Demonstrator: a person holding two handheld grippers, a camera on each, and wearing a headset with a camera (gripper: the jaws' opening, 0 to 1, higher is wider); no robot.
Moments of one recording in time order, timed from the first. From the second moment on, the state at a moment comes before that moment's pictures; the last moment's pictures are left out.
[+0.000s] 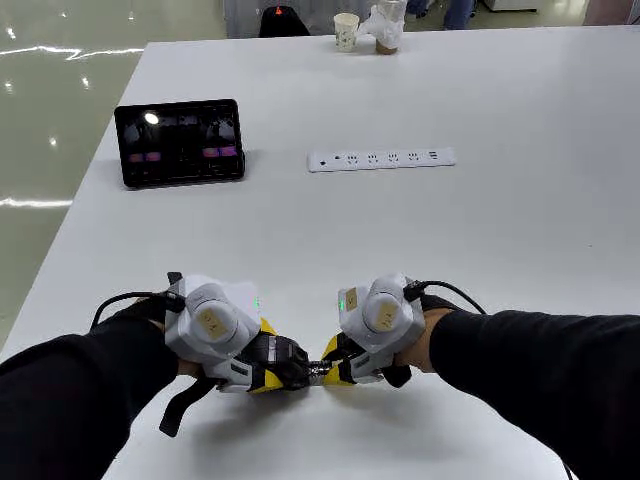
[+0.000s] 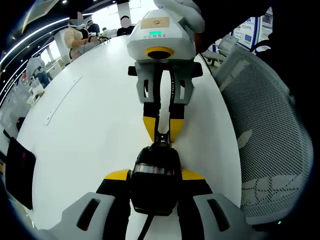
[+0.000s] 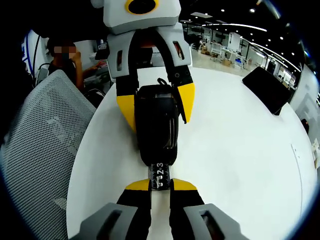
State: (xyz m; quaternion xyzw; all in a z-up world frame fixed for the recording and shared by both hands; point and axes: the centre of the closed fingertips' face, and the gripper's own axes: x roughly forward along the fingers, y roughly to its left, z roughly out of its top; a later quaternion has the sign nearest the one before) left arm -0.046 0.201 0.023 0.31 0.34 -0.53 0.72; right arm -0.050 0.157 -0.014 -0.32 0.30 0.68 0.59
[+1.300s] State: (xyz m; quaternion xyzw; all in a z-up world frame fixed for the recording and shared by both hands) left arm -0.047 0.200 0.023 0.30 0.34 -0.52 0.72; right arm -0.045 0.129 -0.017 -0.32 0.32 0.67 0.59
